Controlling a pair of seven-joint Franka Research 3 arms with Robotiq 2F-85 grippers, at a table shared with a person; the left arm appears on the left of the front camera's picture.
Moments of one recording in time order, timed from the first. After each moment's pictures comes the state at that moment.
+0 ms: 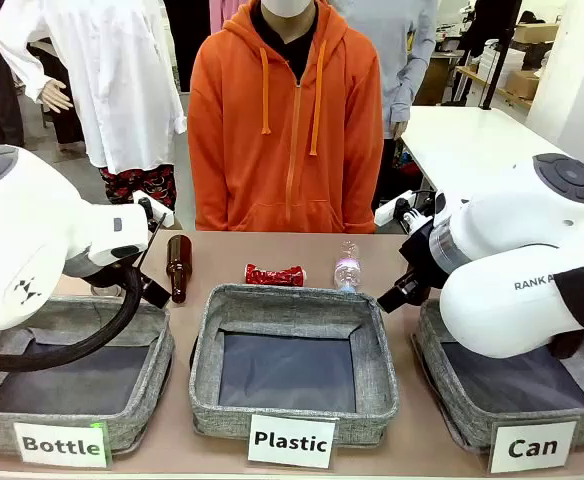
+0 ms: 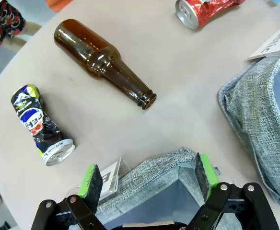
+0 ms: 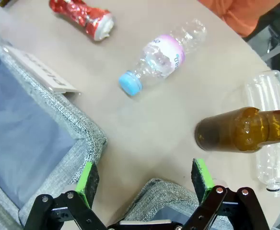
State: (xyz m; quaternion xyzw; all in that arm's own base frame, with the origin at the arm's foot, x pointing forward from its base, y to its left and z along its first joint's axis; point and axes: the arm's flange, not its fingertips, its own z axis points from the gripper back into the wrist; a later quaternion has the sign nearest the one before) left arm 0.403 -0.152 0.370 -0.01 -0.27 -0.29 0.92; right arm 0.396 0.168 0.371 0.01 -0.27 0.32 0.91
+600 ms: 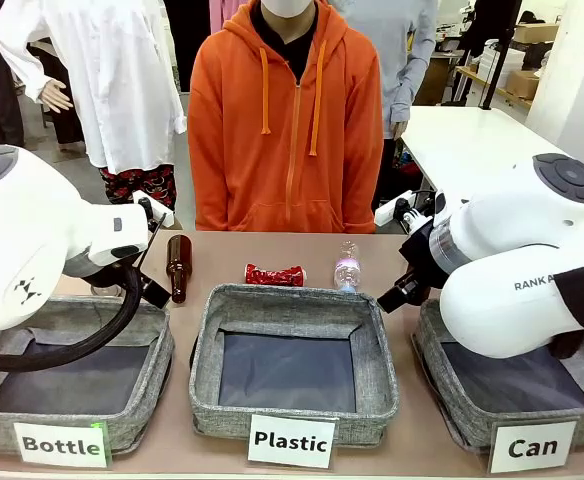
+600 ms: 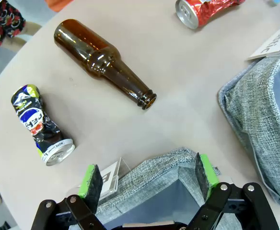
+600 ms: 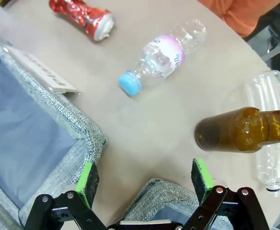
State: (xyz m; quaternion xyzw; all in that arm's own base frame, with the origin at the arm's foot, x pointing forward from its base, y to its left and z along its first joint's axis) left arm 0.403 -0.152 0.370 -0.01 -0.27 -0.29 0.92; right arm 0.396 0.169 0.371 0.01 -0.27 0.32 0.91
